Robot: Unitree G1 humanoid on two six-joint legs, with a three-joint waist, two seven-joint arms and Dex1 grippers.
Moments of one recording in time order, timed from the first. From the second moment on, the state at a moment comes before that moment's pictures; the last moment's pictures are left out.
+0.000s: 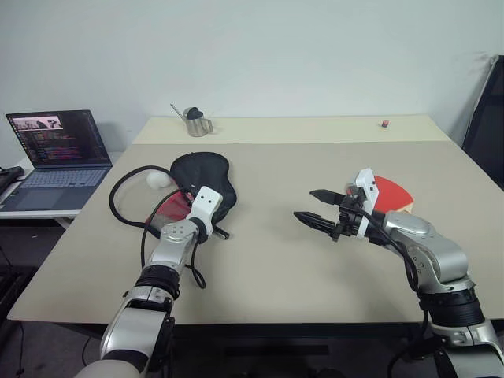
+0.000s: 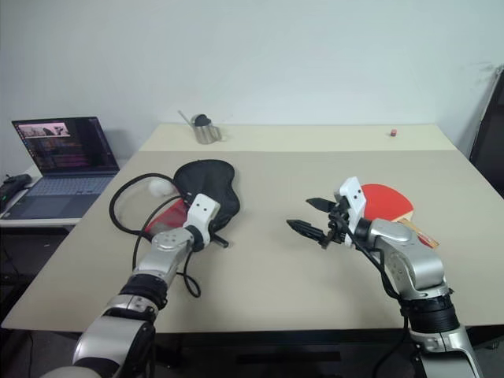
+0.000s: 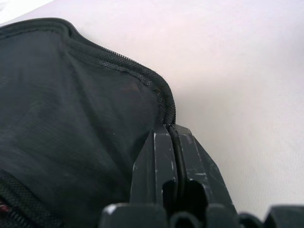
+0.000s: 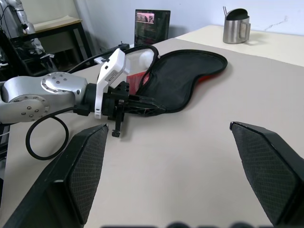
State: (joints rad) left arm -0.75 0.38 -0.03 0.85 -0.02 -0.03 -0.54; right arm -0.53 -0.46 0.00 -0.12 0.49 0.61 0.81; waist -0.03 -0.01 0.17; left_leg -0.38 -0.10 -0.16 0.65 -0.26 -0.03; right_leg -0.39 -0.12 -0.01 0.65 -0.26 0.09
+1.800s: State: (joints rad) left arm -0.66 0.50 -0.12 0.67 0.19 -0.09 -0.42; right arm -0.48 -0.55 -0.08 -0.19 0.53 0.64 0.78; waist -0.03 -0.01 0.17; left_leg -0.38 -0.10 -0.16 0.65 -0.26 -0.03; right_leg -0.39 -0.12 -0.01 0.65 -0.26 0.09
